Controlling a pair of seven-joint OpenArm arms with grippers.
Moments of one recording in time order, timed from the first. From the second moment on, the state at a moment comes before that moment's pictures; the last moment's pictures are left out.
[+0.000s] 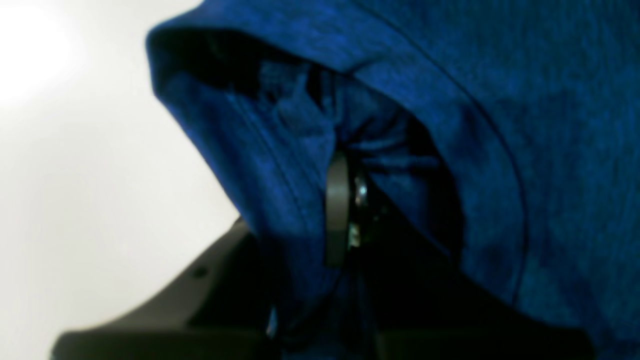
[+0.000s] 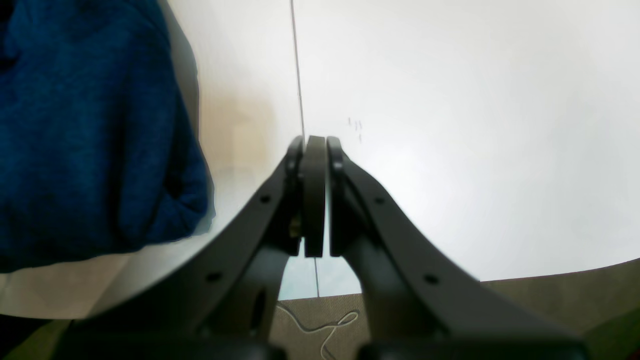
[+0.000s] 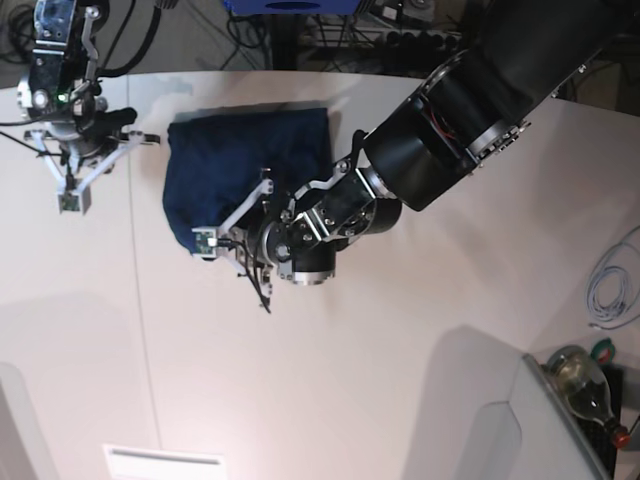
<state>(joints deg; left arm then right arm) -28.3 0.6 54.3 48.7 12.8 -36.6 22.8 -21.3 0.8 15.2 103.0 2.7 7.8 -51.5</state>
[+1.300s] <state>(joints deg) -35.3 -4.5 61.2 66.4 12.3 -41.7 38.2 -19.5 0.8 15.1 100.4 2.6 7.8 -51.7</state>
